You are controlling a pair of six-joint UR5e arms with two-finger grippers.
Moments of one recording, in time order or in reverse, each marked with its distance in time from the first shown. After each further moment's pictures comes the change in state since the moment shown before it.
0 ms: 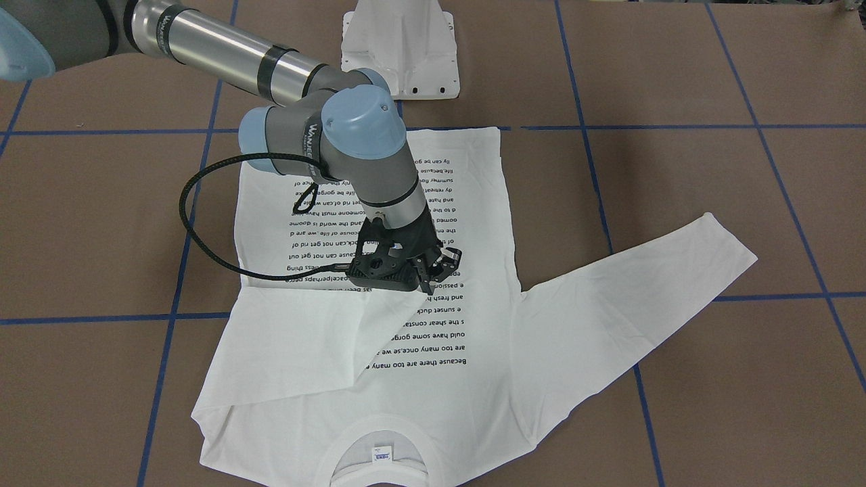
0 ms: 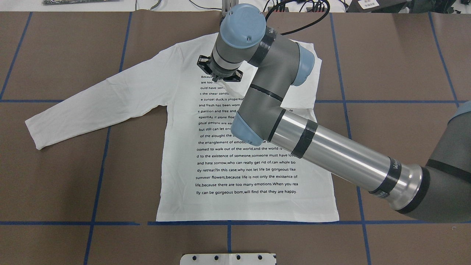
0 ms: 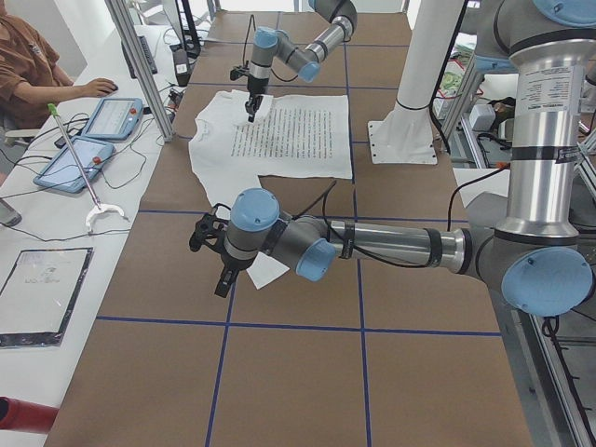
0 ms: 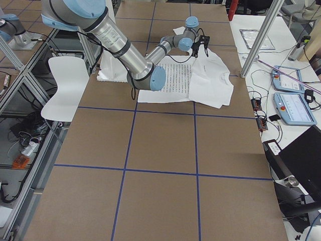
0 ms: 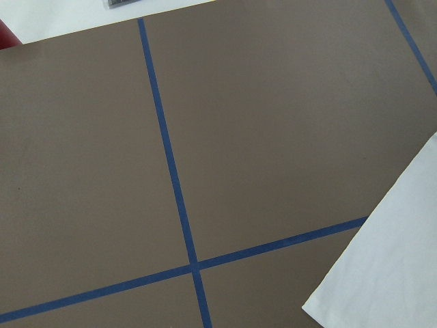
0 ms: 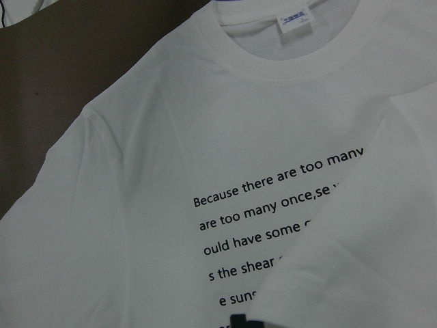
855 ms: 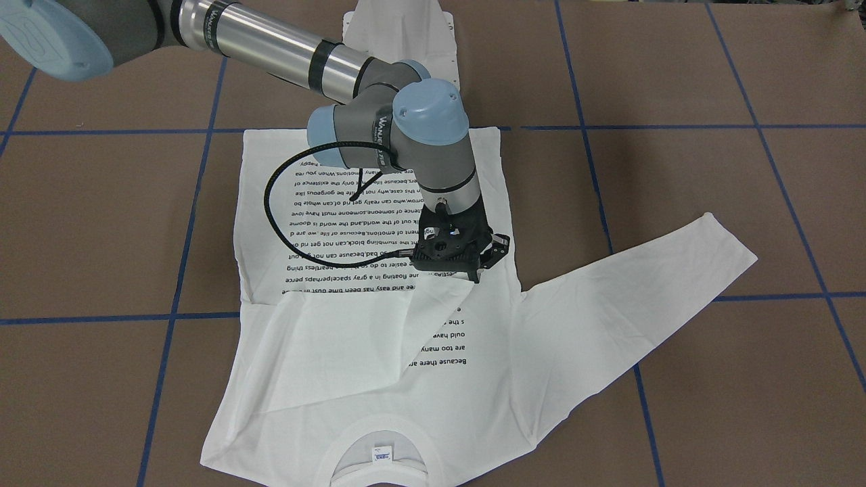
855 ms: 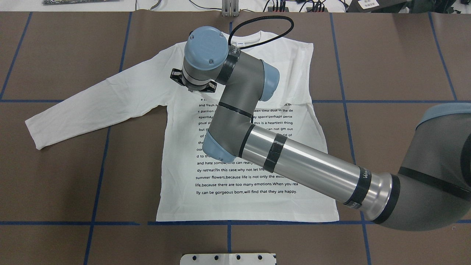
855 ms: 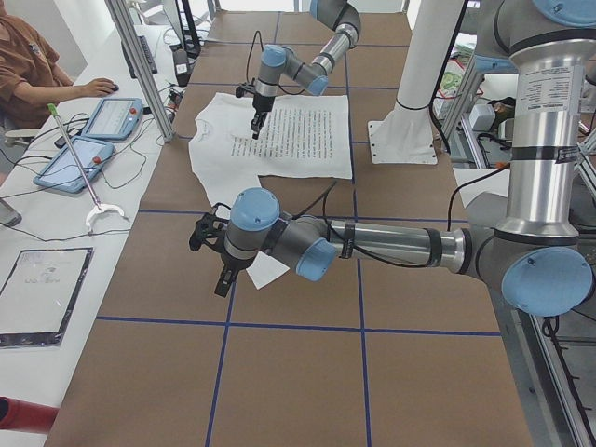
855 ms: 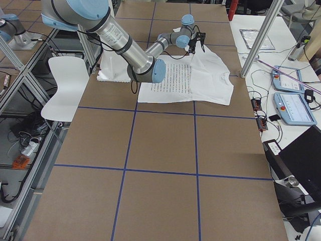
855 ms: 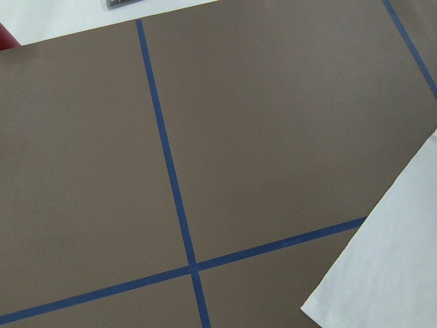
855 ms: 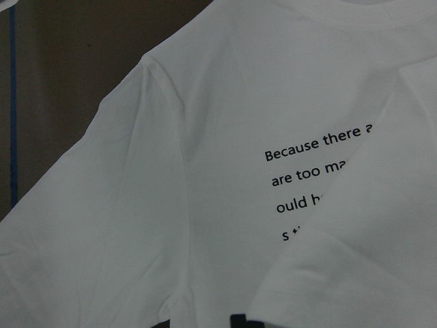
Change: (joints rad) left arm 0.000 0.000 -0.002 -0.002 0.000 0.000; right arm -0.082 0.091 -0.104 0.053 -0.088 0.000
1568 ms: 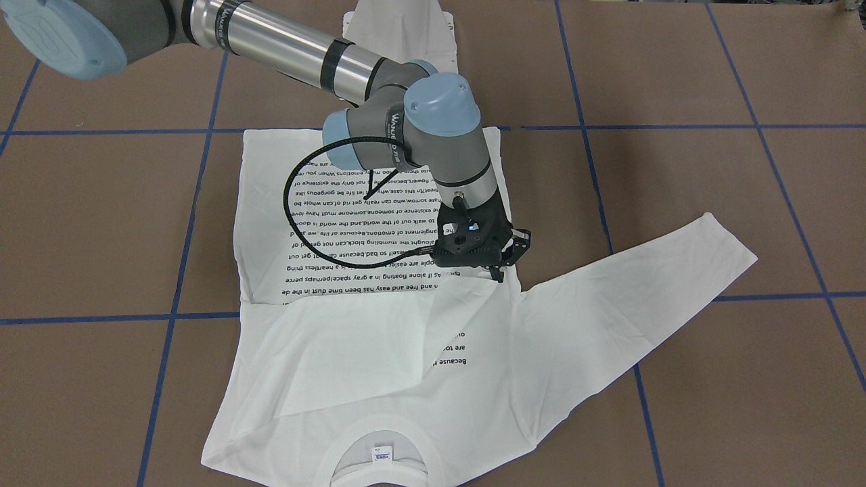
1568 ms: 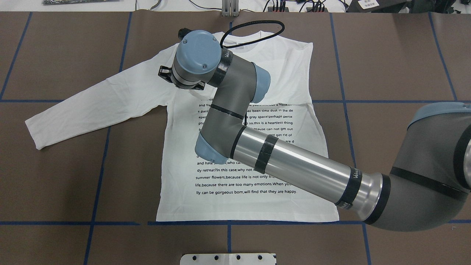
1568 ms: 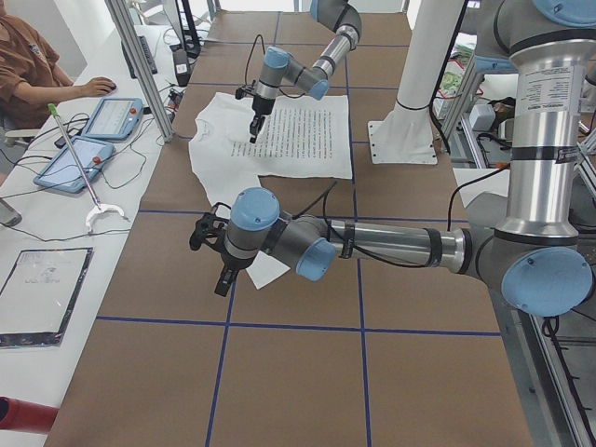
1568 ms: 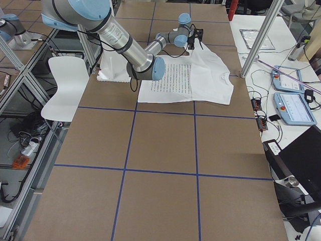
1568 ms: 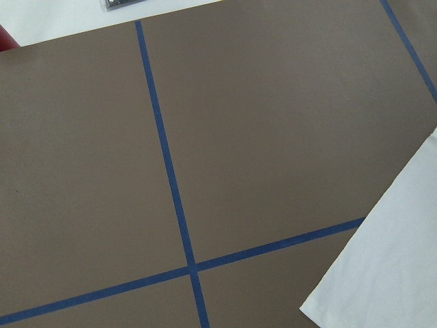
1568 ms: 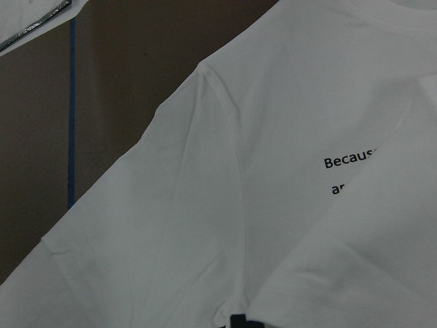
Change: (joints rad) left arm 0.001 0.000 -0.001 0.000 -0.002 0.000; right arm -0.011 0.047 -0.081 0.126 -0.040 0.001
